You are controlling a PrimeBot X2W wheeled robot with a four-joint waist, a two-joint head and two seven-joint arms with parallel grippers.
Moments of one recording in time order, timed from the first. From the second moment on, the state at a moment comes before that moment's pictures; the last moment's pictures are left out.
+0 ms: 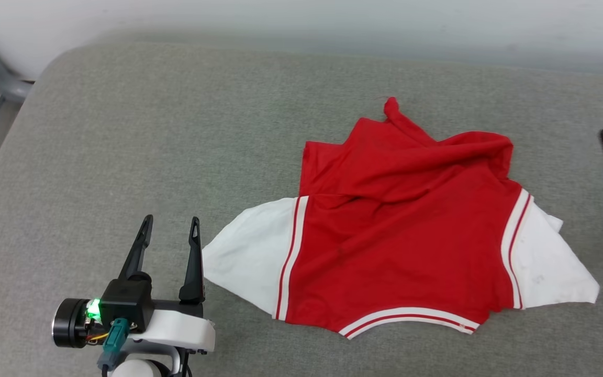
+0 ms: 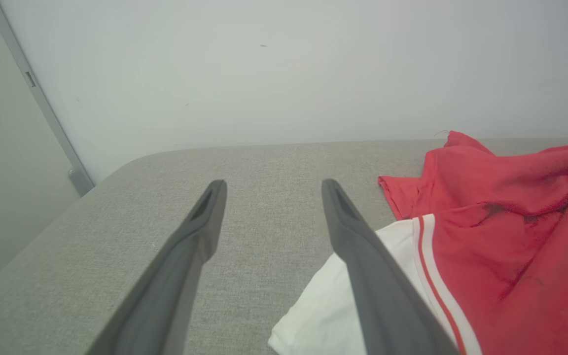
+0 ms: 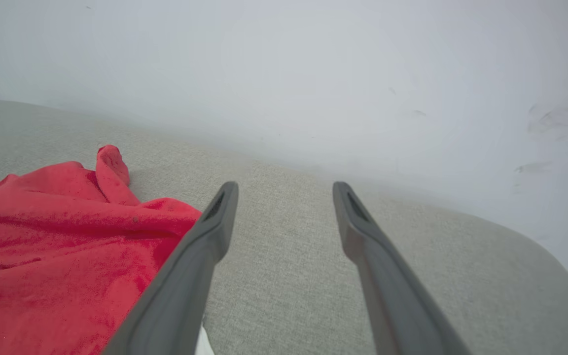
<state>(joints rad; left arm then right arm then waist) -0.06 0.08 -0.09 0.03 -0.05 0.05 -0.26 -0.59 -0.68 0.43 0.60 0.66 0.13 -0.26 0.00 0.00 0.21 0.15</state>
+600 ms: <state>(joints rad) -0.03 0.08 -0.06 0.02 -0.04 0.04 -0.26 -0.12 -0.78 0.14 -0.11 0.62 0.13 0.43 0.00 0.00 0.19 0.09</state>
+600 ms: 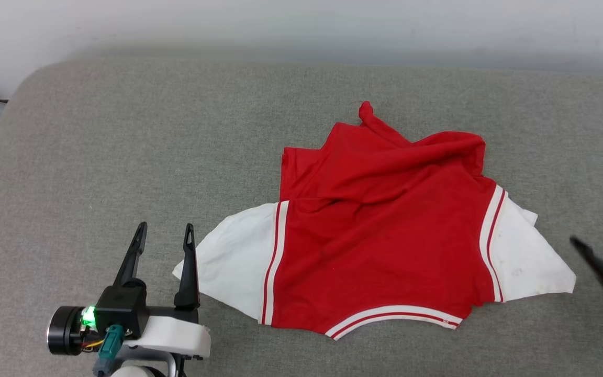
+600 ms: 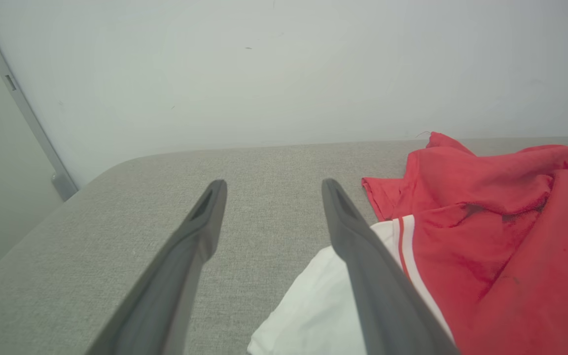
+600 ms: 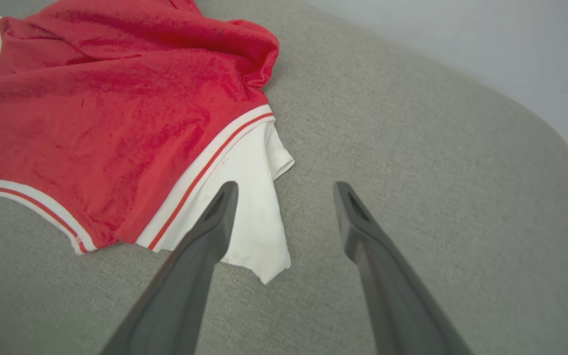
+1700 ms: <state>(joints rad) -0.09 0.06 -0.06 0.03 -0.04 0.04 -0.26 -0.18 -0.72 0.20 0.14 0.61 0.13 0.40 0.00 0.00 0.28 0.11</state>
